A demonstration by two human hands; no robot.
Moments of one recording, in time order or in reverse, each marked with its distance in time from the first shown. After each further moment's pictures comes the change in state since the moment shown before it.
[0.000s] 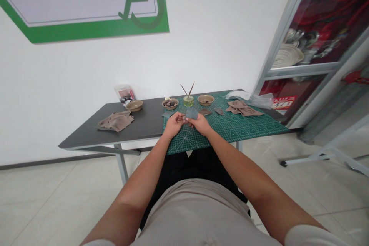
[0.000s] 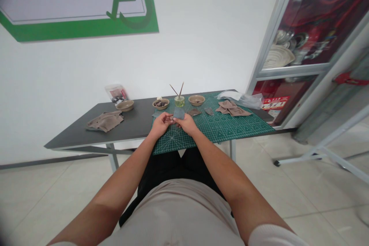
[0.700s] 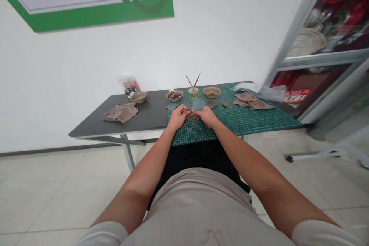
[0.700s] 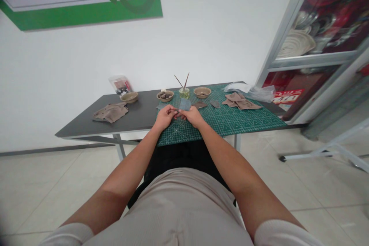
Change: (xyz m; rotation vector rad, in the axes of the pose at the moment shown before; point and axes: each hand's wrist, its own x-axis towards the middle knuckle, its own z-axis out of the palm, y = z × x) left_hand -0.004 0.004 0.003 0.060 0.000 -0.002; right_hand 0.004 0.003 -0.005 -0.007 -0.061 0.007
